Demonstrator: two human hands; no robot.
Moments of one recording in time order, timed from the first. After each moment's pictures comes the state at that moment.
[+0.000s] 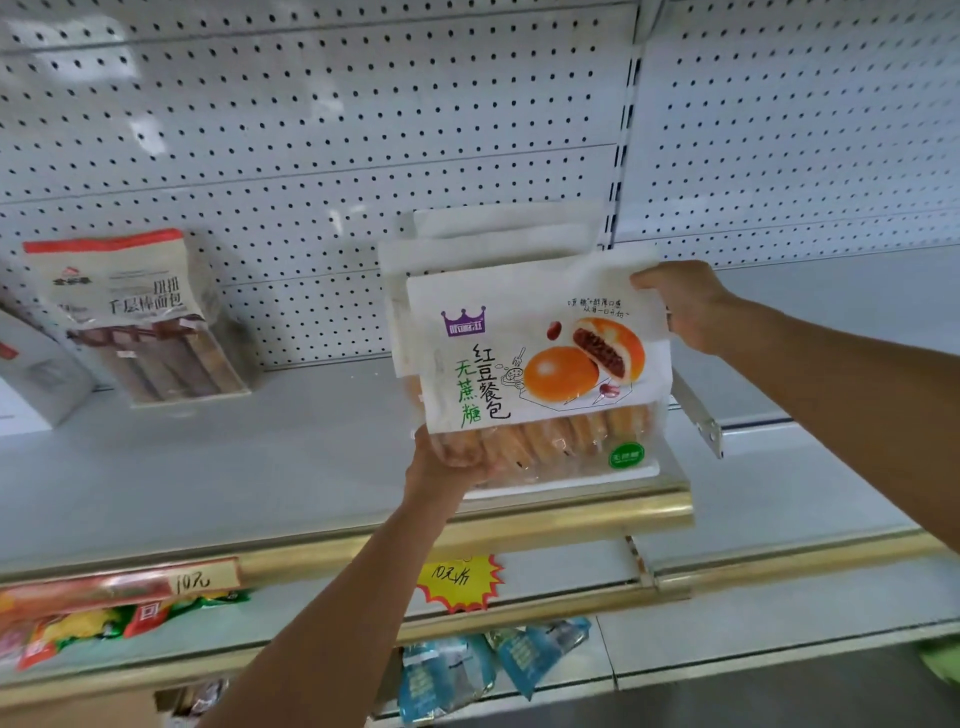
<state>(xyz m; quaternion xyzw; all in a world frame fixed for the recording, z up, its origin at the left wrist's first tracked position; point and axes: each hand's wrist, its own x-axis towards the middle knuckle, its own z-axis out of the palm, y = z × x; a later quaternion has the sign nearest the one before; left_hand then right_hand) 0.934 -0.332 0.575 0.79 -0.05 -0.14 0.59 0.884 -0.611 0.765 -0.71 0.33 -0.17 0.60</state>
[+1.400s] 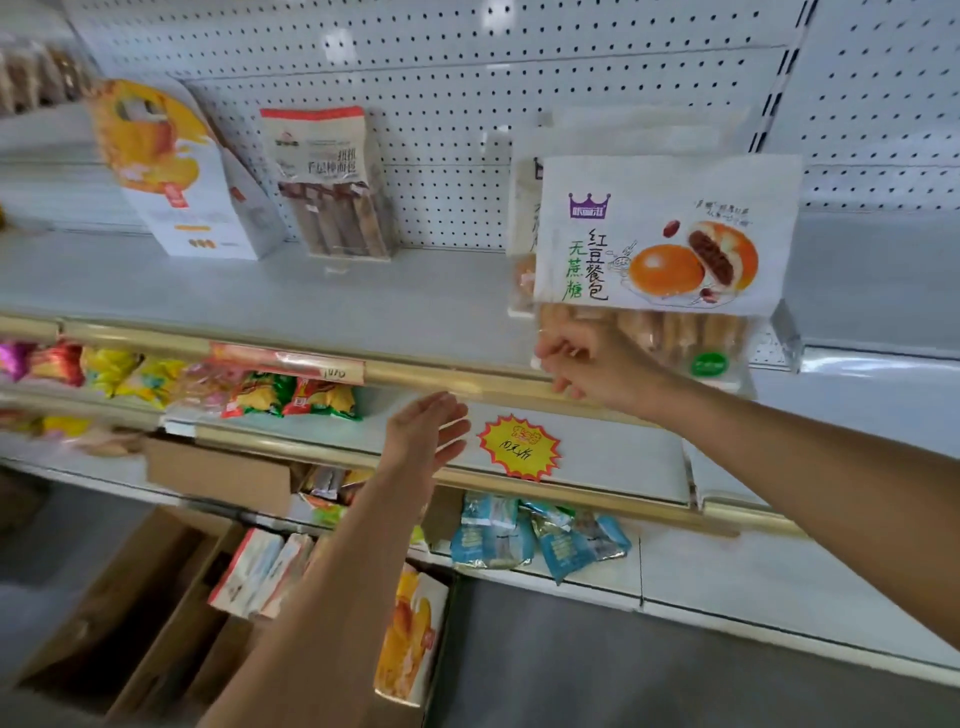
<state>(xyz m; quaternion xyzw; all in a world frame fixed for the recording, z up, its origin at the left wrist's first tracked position) 0.747 -0.227 0.614 0.62 0.21 -0.08 0.75 0.759 -0.439 0.685 -0.89 -0.09 0.02 0.45</state>
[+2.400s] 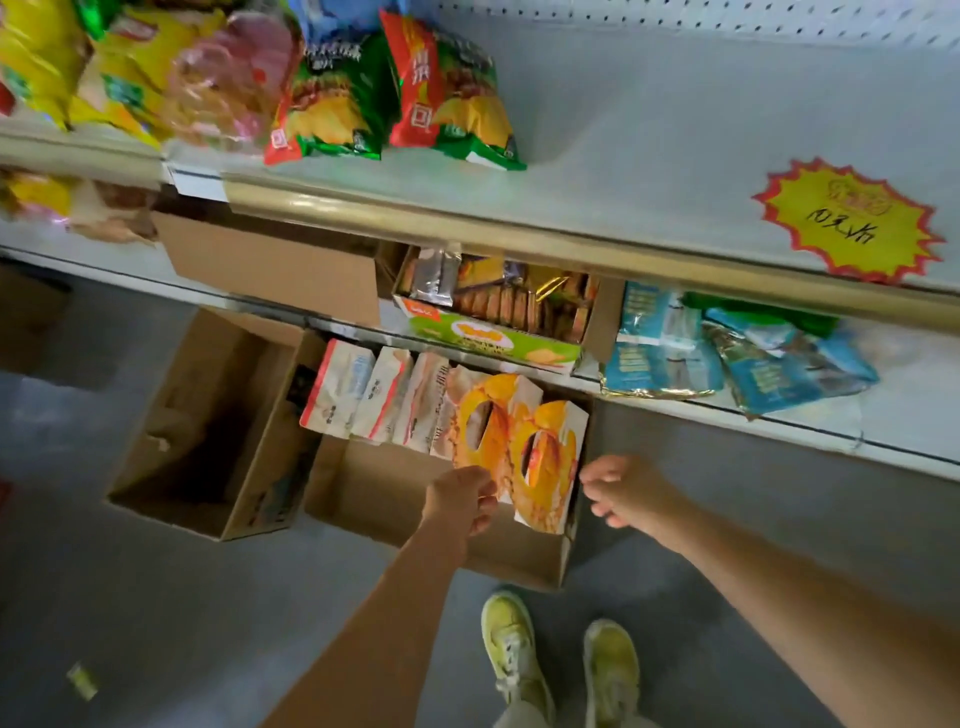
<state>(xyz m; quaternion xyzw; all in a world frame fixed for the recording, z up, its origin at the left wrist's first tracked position) 0.715 0.077 0.237 0.55 0.51 -0.32 0.58 0.717 -0.128 0.231 -0.75 0.24 0.42 0.45</state>
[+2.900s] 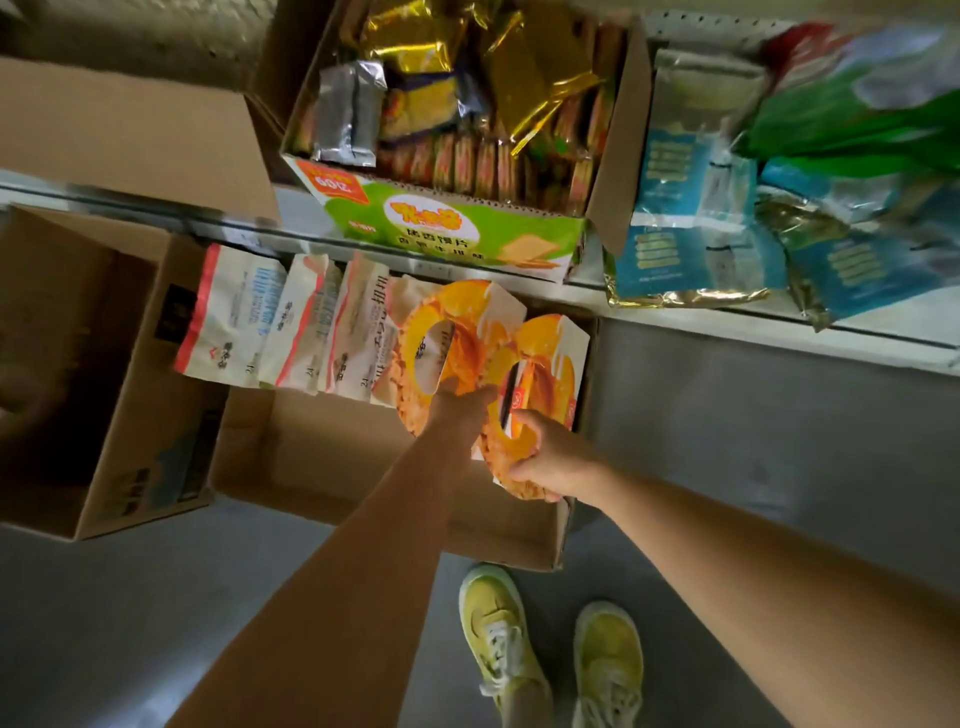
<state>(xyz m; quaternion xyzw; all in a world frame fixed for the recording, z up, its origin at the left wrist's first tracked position) 0.755 0.043 0.026 0.67 0.41 -0.33 0.52 0.712 -0.081 0.007 -0.78 0.13 0.48 0.39</state>
